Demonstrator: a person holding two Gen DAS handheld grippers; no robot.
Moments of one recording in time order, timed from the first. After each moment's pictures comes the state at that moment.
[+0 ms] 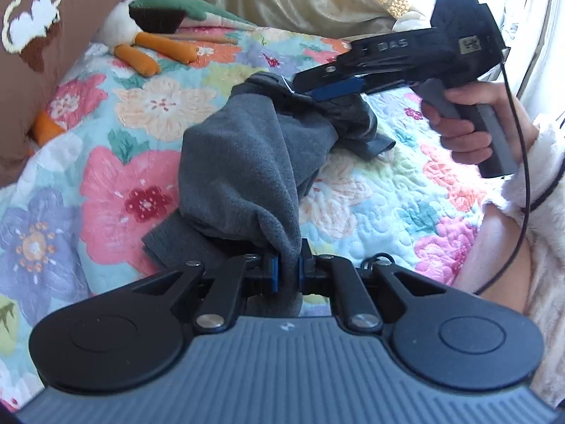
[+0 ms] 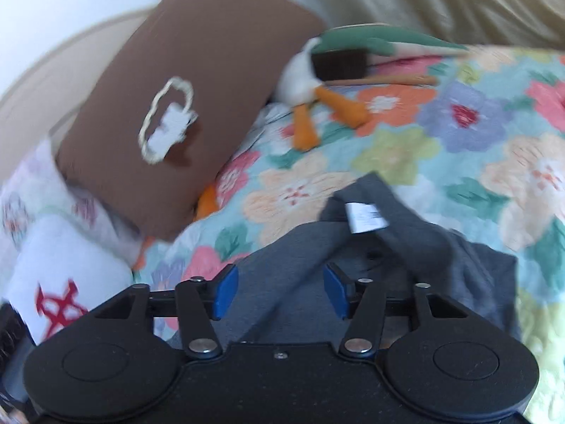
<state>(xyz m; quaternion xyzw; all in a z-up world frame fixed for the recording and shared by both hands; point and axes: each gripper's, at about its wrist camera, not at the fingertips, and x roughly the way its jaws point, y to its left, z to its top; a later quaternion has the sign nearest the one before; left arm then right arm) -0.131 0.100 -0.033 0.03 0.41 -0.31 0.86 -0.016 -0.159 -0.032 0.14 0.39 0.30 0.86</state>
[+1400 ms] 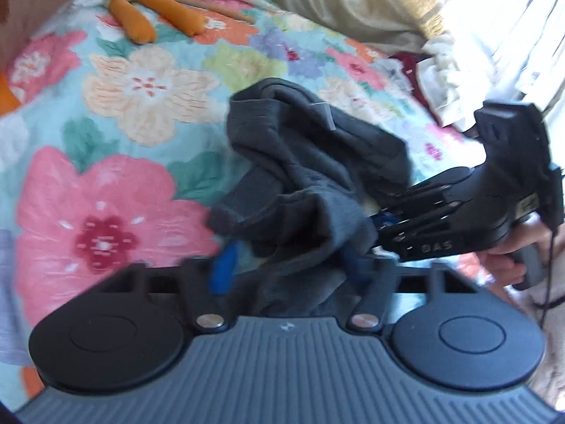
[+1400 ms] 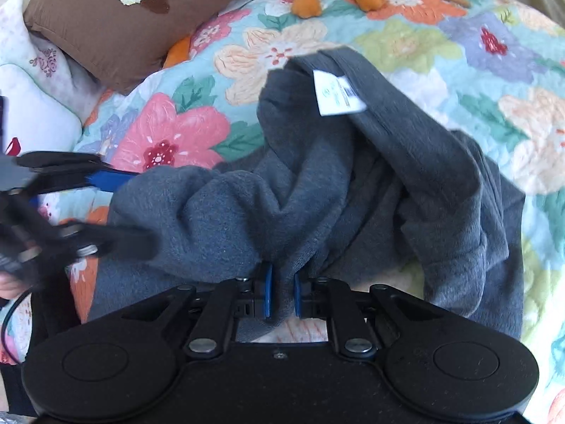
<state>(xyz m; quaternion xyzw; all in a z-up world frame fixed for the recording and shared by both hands) -0.035 0.071 -0.065 -0.09 0.45 -0.32 0.83 -0.019 -0.153 -0.084 0.00 0.53 0.32 0.78</state>
